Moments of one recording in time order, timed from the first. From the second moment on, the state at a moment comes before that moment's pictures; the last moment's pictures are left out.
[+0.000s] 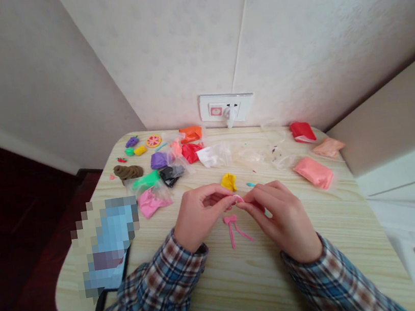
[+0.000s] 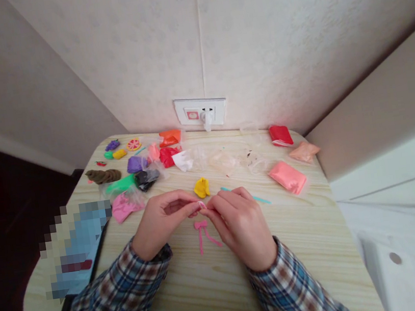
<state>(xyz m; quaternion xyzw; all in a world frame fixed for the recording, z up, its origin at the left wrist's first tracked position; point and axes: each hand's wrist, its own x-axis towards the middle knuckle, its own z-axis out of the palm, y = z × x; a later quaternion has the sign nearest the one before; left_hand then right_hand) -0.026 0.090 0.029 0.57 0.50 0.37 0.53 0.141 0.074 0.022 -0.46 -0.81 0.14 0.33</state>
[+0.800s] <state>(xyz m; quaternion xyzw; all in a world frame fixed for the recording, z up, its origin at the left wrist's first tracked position) -0.022 0.091 0.024 0.61 0.44 0.35 0.55 0.147 0.082 0.011 -0.51 -0.79 0.14 0.32</state>
